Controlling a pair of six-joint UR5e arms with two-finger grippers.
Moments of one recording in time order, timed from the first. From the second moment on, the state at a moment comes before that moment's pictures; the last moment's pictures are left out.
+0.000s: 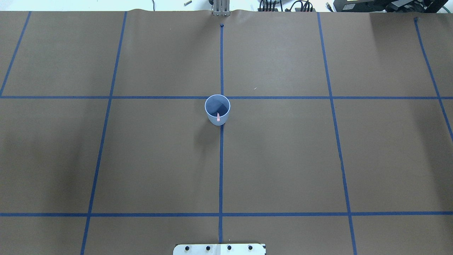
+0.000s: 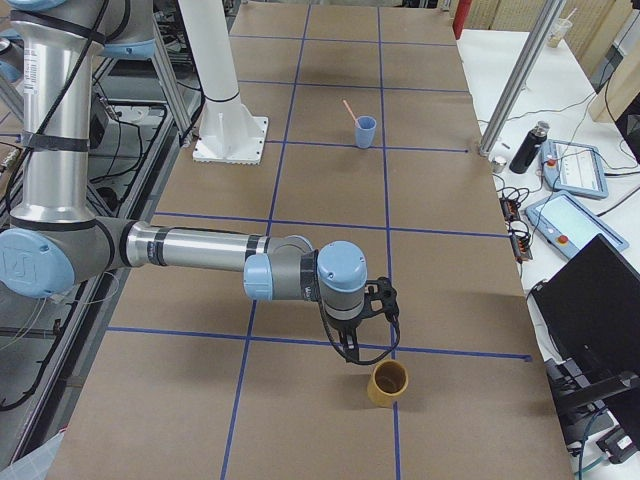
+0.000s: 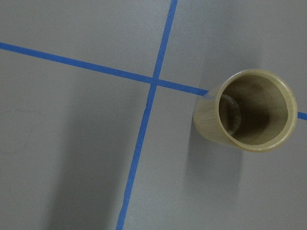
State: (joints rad) left arm -1.55 -1.70 -1.47 -1.65 -2.29 -0.03; right arm 1.61 -1.68 1.67 -1.51 2.34 -0.21
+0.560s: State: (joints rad) left arm -1.55 -1.68 -1.46 -1.63 -2.29 -0.03; right arm 1.61 -1.57 1.67 -1.72 2.32 -0.21
